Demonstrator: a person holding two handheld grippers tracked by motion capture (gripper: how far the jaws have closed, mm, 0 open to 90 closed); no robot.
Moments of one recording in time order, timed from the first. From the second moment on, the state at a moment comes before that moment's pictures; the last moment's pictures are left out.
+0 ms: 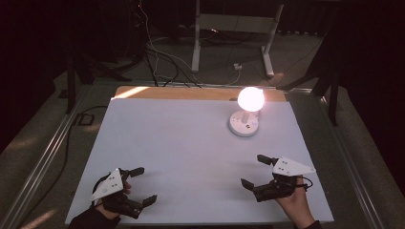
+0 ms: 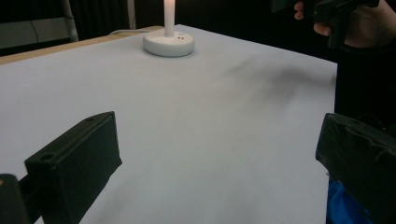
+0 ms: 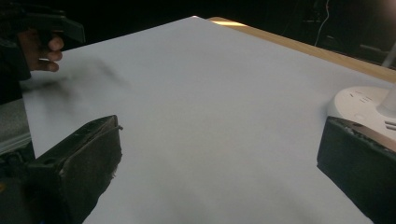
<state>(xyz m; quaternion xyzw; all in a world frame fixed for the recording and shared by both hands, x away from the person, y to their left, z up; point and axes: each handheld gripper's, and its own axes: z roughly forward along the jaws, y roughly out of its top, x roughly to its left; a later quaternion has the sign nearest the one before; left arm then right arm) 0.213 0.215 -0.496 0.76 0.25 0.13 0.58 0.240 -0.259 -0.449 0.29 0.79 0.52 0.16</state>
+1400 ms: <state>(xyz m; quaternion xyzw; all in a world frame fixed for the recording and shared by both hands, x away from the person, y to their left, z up) 0.213 0.215 -0.495 0.76 0.25 0.13 0.58 0.300 -0.249 -0.415 0.29 0.77 0.54 0.18</state>
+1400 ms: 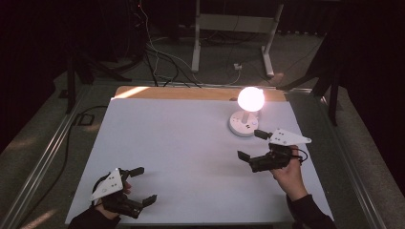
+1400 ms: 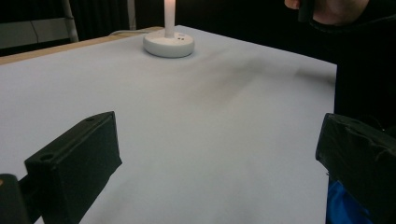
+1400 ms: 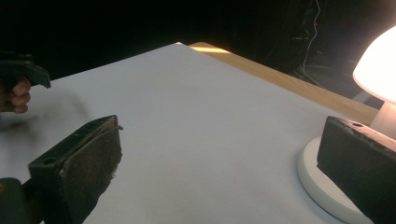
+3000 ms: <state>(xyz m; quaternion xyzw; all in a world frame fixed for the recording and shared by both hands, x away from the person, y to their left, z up) 0.213 0.217 -0.495 0.76 0.25 0.12 0.59 0.388 -0.250 -0.448 0.41 0.75 0.47 0.23</state>
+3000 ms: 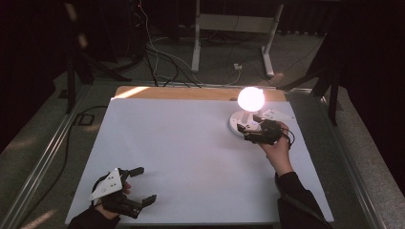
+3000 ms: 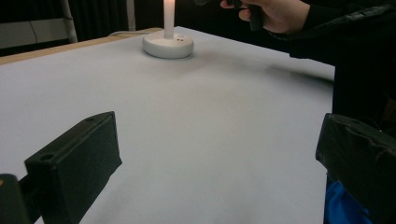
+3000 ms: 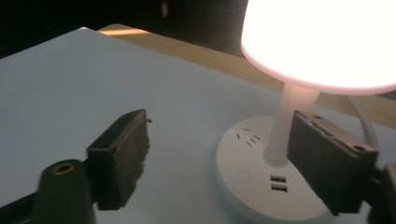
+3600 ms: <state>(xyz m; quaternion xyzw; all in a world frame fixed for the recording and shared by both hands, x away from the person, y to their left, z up) 0.214 0.217 -0.495 0.76 0.25 0.12 0.59 0.408 -0.250 -0.477 0.44 0.76 0.42 0.24</state>
